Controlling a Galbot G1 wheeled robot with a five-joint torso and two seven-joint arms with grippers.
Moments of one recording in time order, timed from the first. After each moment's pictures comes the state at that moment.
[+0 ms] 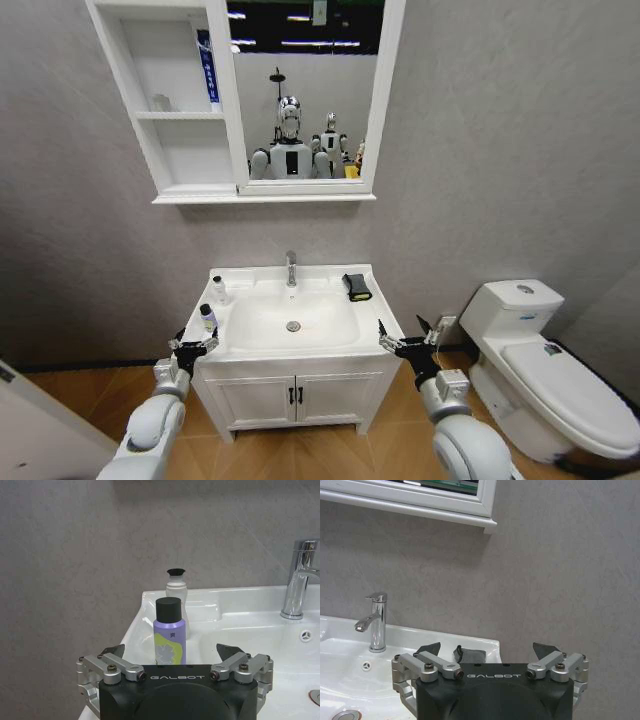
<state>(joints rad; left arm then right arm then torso) 1.34 -1.24 -0.64 -1.77 -0.31 0.16 -0.04 -1.60 1.20 0.52 2.28 0.17 -0.25 0.20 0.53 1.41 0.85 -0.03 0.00</state>
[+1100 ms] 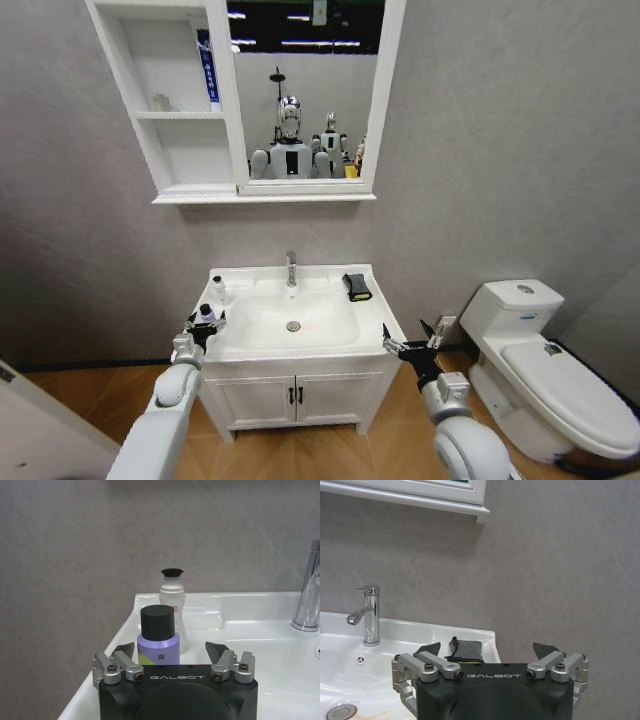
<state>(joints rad) 1.13 -1.26 -0.57 -1.59 -0.30 0.16 -0.06 -1.60 1.22 0.52 2.24 0.19 -0.23 0.20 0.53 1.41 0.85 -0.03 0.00</state>
